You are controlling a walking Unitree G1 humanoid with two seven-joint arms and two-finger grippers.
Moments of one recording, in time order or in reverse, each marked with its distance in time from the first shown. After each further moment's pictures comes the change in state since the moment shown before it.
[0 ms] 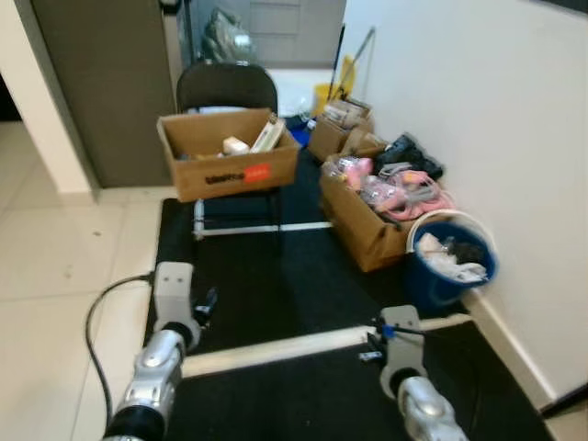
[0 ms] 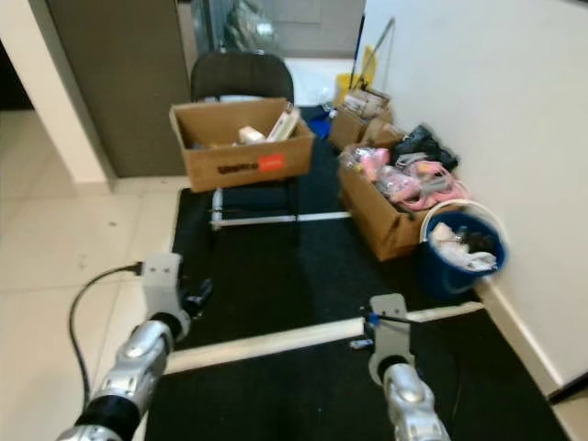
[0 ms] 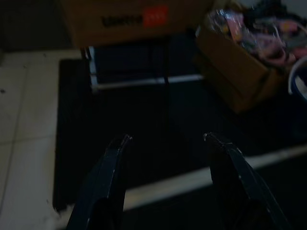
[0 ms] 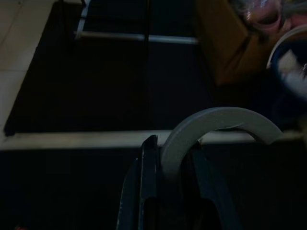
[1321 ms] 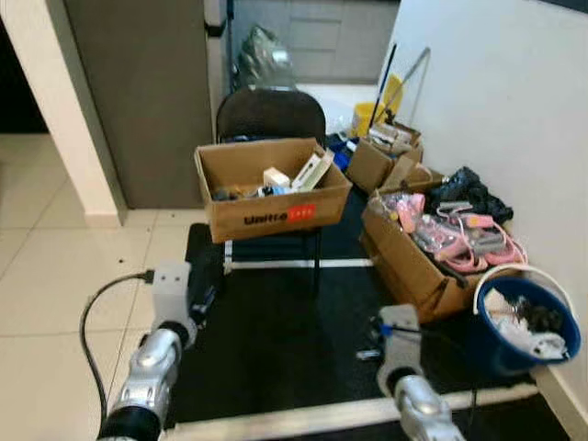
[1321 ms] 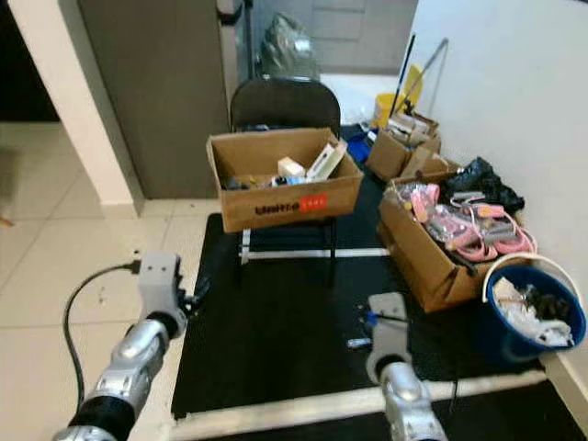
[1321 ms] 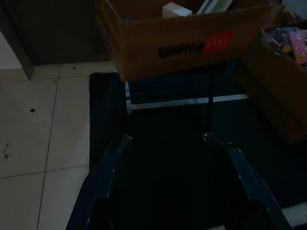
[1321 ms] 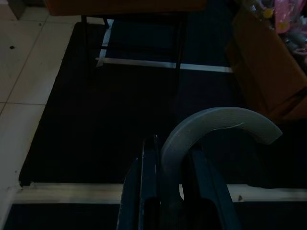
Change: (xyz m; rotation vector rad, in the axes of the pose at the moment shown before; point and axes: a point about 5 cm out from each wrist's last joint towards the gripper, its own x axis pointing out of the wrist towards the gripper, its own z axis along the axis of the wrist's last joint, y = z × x) left arm -0.003 0.009 -0.001 0.011 0.009 0.020; right arm 0.000 0.006 -0.002 0.010 0.006 0.010
